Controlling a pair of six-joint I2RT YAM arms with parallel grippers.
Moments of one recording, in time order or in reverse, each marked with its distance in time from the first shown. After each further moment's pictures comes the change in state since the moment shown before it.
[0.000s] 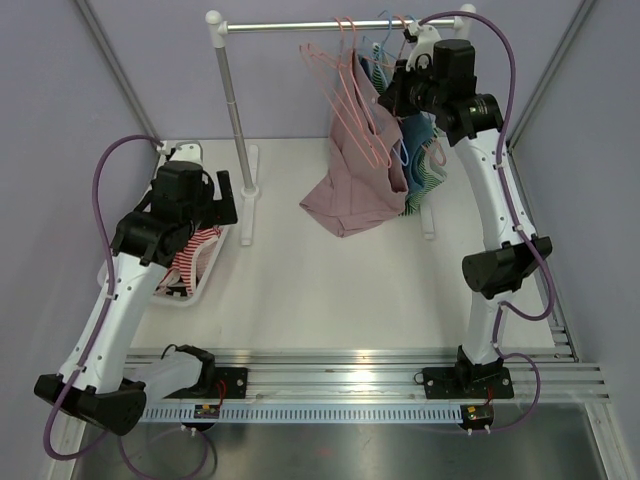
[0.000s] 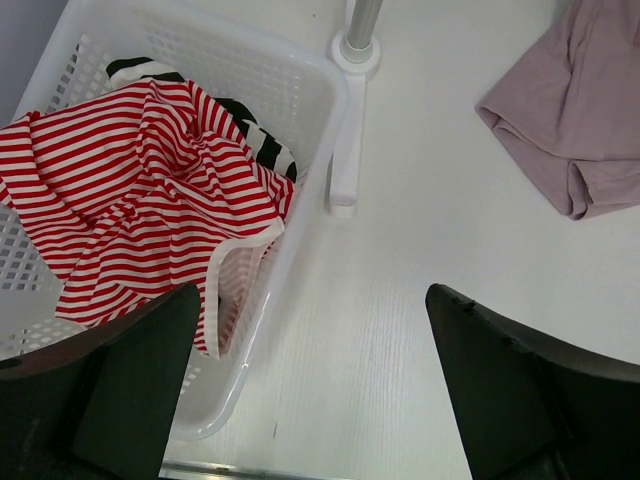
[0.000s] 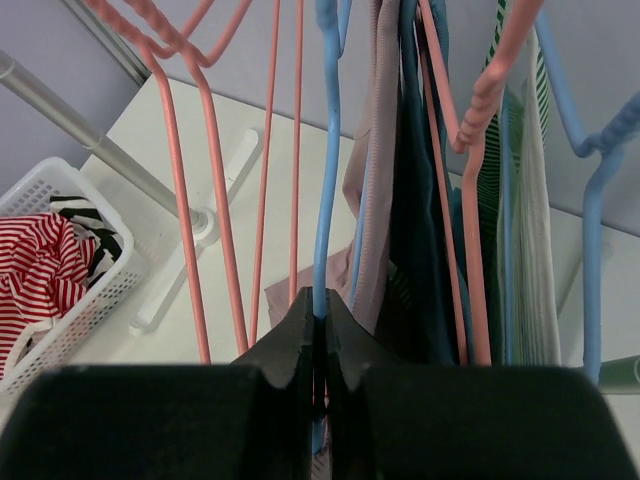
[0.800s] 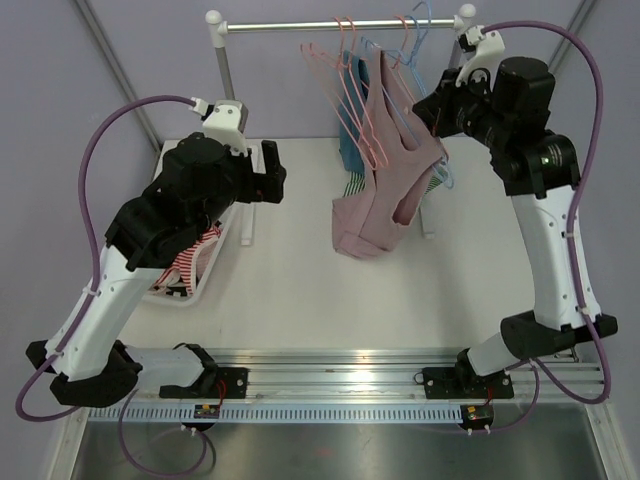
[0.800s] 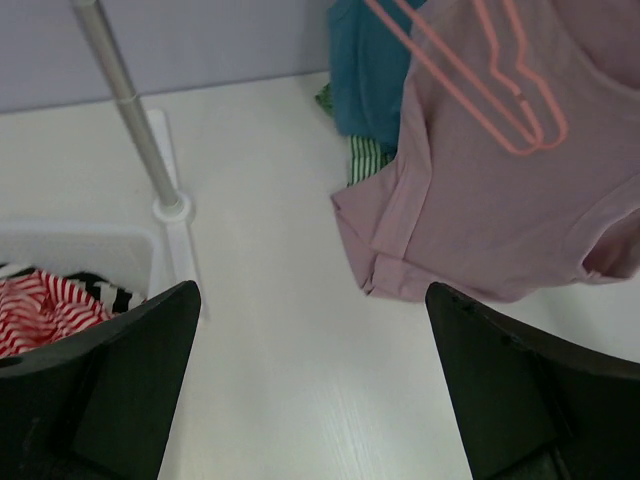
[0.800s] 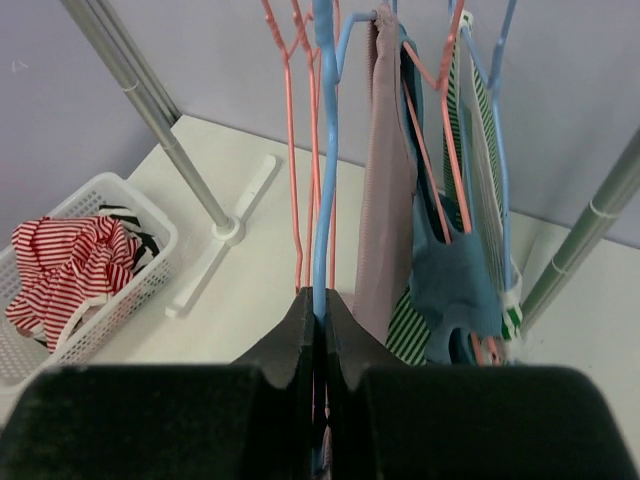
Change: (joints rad) left arm -0.406 0.116 0.397 0.032 -0.061 0.021; right arm 0.000 -0.430 -0.256 -0.018 0.049 0.007
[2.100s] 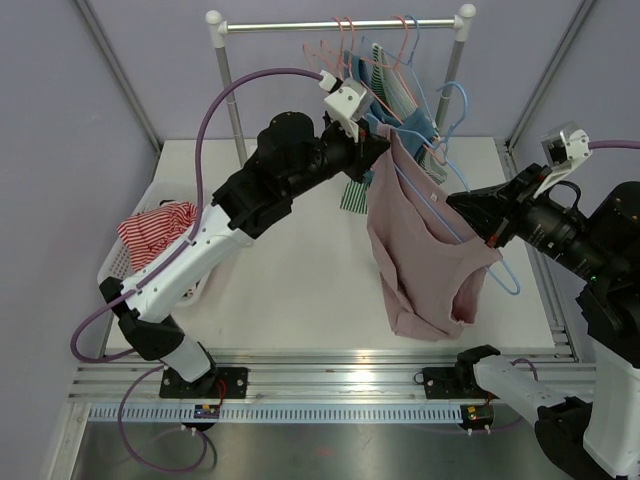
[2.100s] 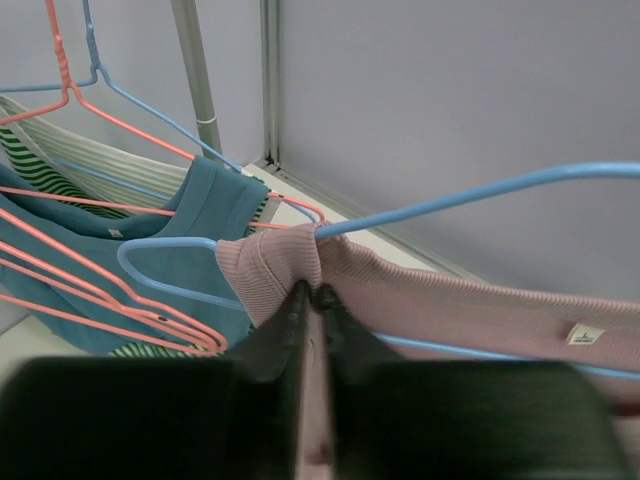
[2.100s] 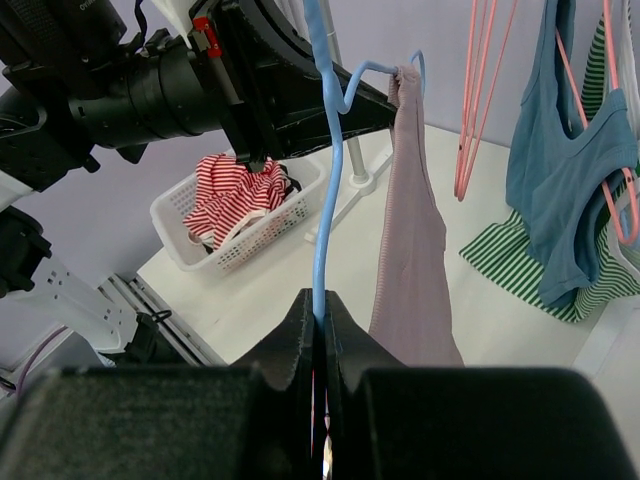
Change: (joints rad) left arm -0.182 0.371 0.153 0.585 0.435 0.173; right arm 0.000 -0.598 -0.304 -0.177 -0.225 0.117
